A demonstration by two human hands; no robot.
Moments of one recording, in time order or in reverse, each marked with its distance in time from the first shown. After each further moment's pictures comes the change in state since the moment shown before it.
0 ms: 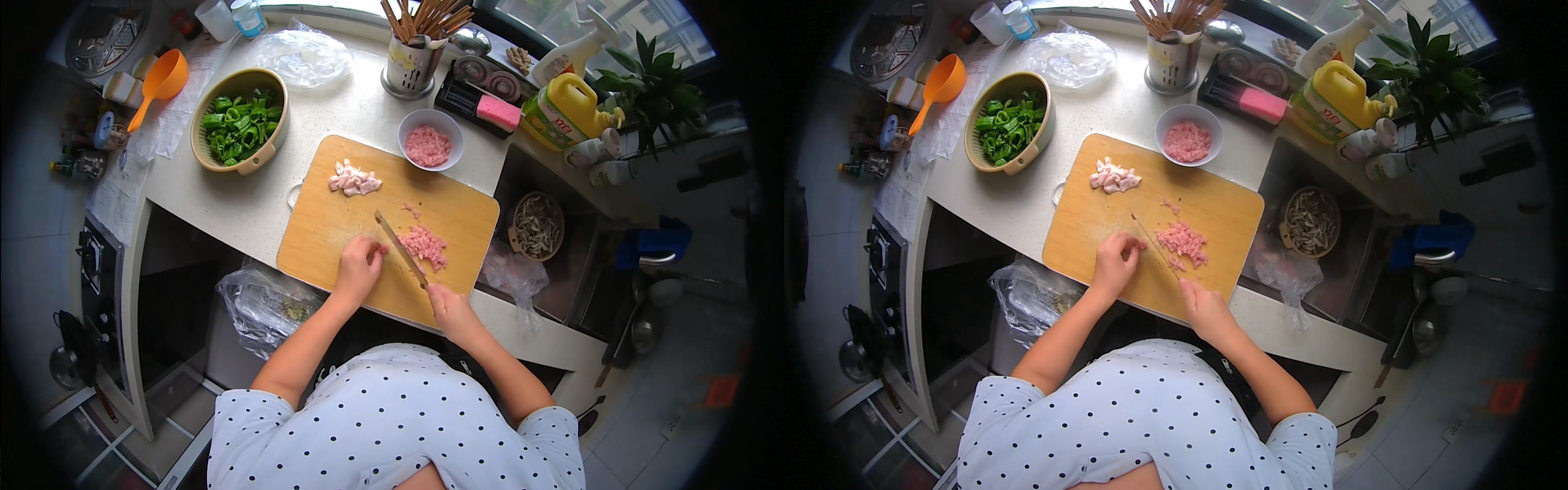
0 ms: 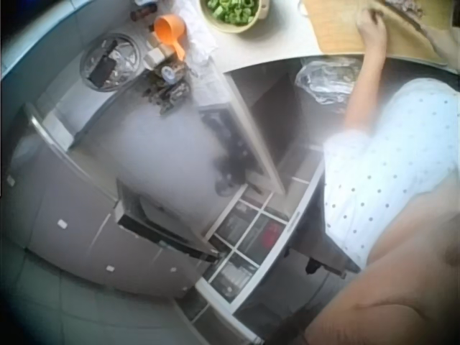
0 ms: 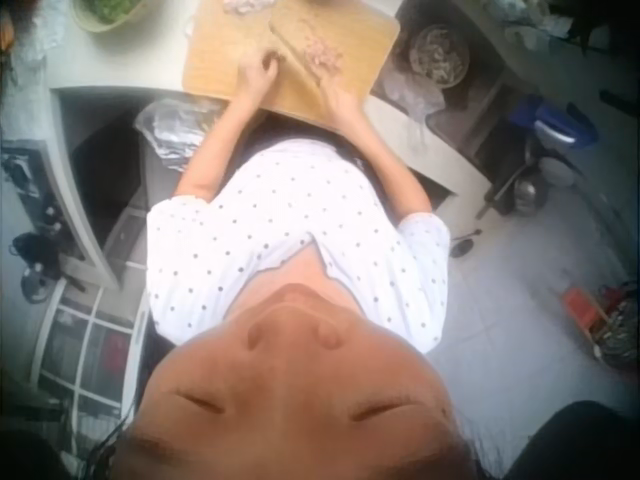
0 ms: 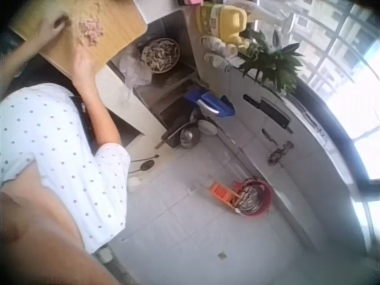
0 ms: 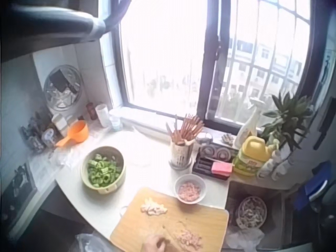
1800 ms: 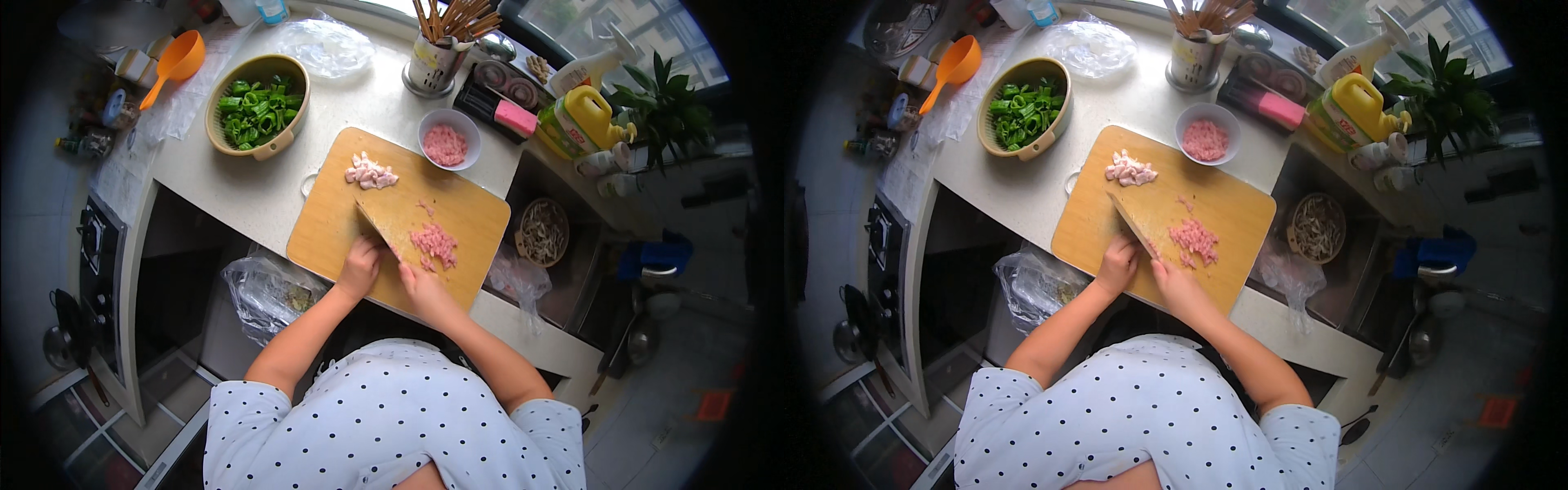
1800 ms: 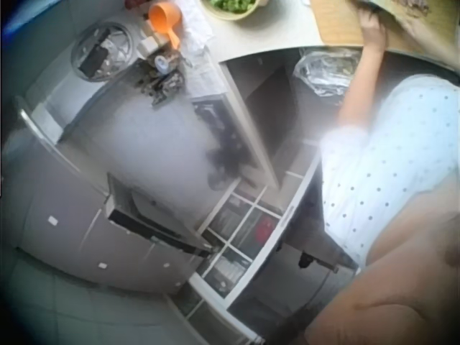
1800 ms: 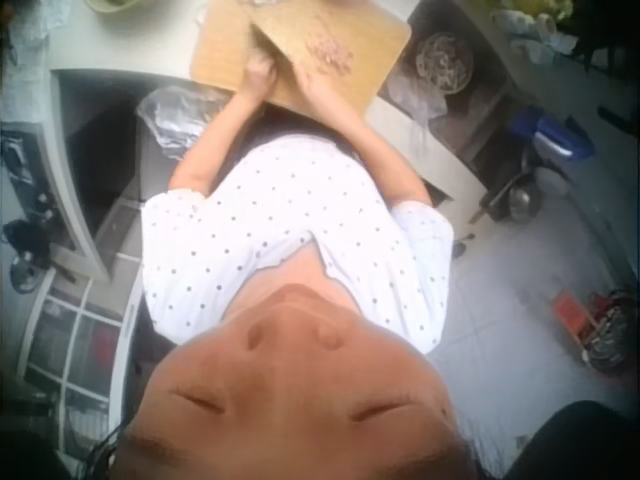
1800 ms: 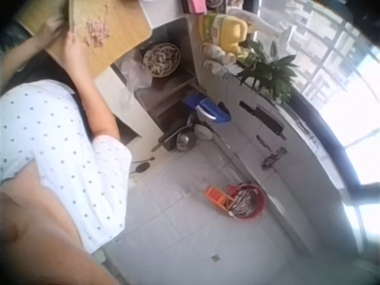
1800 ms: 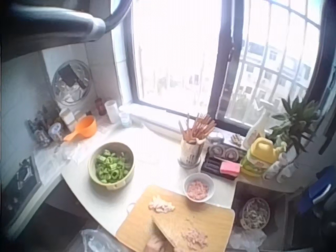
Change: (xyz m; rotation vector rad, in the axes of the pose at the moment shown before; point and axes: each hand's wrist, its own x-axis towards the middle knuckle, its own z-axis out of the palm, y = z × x) left_hand -0.016 -0.029 -0.007 0.120 0.085 0.379; right_hand 0.042 -0.026 0.048 -0.060 -0.005 -0.110
